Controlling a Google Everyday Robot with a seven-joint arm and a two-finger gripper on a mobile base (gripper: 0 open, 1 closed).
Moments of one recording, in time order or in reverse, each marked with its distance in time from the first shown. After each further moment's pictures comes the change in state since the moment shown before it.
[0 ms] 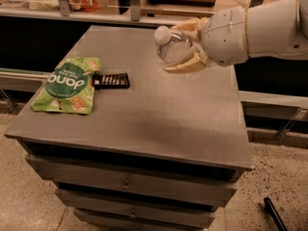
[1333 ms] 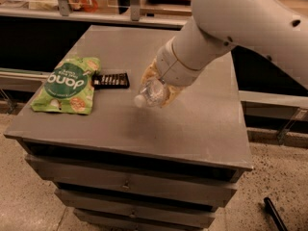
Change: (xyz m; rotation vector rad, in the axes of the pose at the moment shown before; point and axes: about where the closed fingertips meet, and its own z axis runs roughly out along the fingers) arm 0.063 0.064 0.071 -0.471 0.412 -0.589
